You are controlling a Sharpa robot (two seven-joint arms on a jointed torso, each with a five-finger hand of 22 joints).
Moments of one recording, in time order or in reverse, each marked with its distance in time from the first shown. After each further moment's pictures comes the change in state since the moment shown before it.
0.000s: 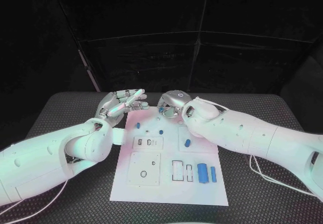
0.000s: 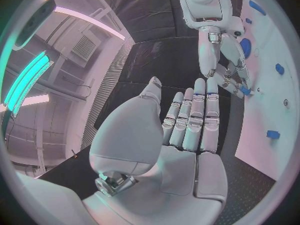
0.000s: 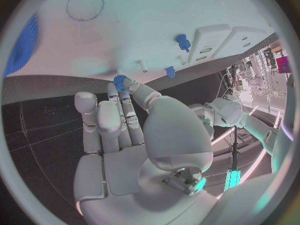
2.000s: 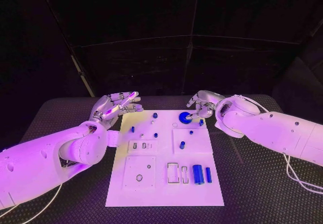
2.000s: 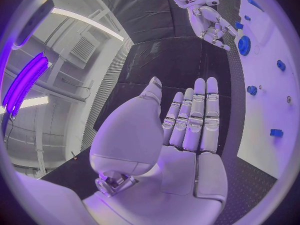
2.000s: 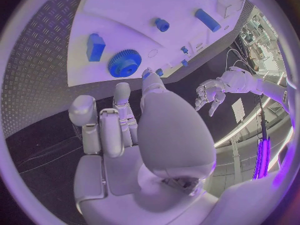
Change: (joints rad) left arm 0.001 -0.005 0.000 -0.025 0.002 0.006 -0.006; left_hand 0.004 0.004 -0.003 -0.003 0.000 0.000 0.000 0.000 0.000 0.000 0.000 -0.004 0.000 0.000 0.000 -0.004 0.001 0.000 0.000 0.000 0.000 -0.001; right arm 0.000 -0.355 0.057 0.269 0.261 0.133 -0.166; right_hand 0.163 -0.158 -0.534 0.545 0.094 -0.214 -0.011 0.066 0.005 0.024 -0.027 0.800 0.669 0.000 -0.018 0.225 0.354 -0.024 0.102 -0.009 0.054 0.111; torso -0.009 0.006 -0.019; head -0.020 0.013
